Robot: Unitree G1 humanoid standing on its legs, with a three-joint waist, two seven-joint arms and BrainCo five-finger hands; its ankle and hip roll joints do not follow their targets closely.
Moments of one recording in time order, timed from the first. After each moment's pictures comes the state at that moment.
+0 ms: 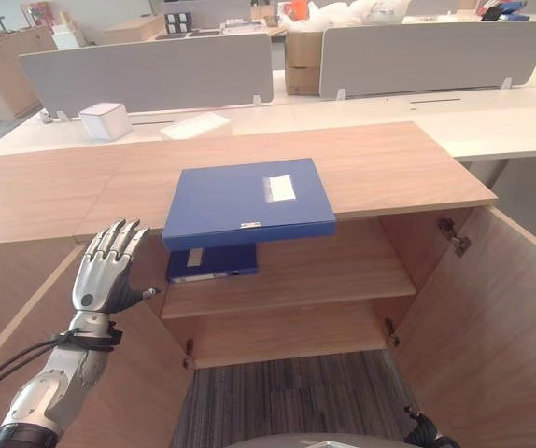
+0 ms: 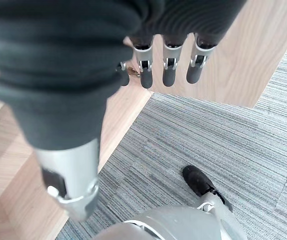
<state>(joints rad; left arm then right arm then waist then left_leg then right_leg) 0.16 0.70 -0.04 0.15 0.81 -0.20 0.42 0.10 -0.32 0.36 1.10 -0.18 -0.11 0.02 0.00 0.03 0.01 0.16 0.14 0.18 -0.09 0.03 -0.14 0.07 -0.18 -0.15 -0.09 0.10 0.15</state>
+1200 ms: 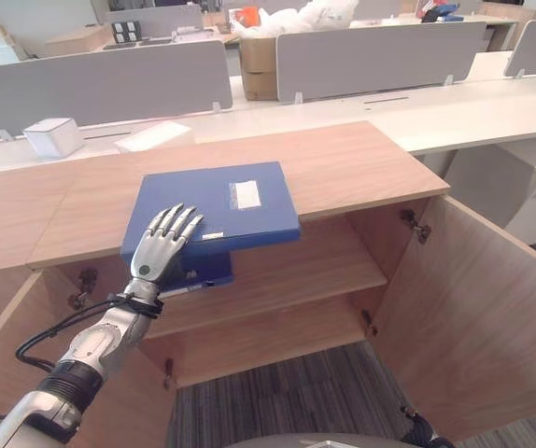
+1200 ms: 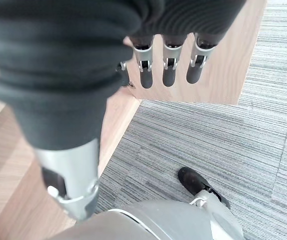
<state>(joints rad) -0.24 0.69 -0.42 0.46 0.88 -0.12 0.49 0.10 -0.31 0.40 1.10 -0.17 -0.12 -0.01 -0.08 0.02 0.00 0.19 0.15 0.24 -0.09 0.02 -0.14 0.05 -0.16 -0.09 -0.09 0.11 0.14</state>
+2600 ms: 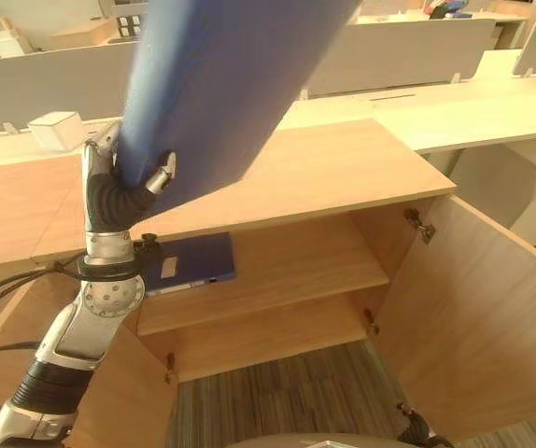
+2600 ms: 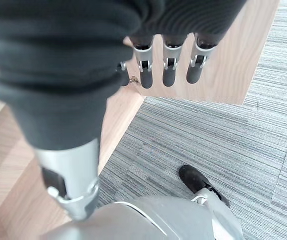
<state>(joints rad) -0.17 0.63 -0.07 -0.26 0.04 -0.37 0.33 0.09 -0.31 0.42 1.10 -0.18 -0.12 -0.01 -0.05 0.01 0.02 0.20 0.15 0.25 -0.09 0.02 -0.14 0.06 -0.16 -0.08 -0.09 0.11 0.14</state>
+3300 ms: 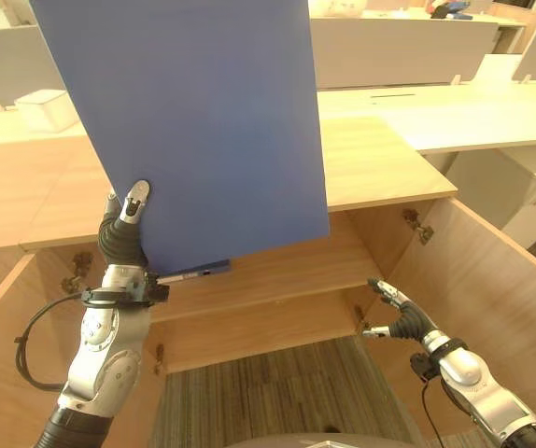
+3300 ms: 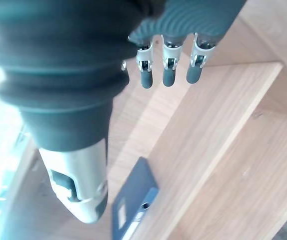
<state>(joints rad) 0.05 0.52 -0.08 -0.33 -0.85 -0.33 -0.14 0.10 -0.66 0.36 0.10 0.21 -0.19 0.23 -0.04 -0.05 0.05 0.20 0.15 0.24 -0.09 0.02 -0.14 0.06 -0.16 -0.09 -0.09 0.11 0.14</state>
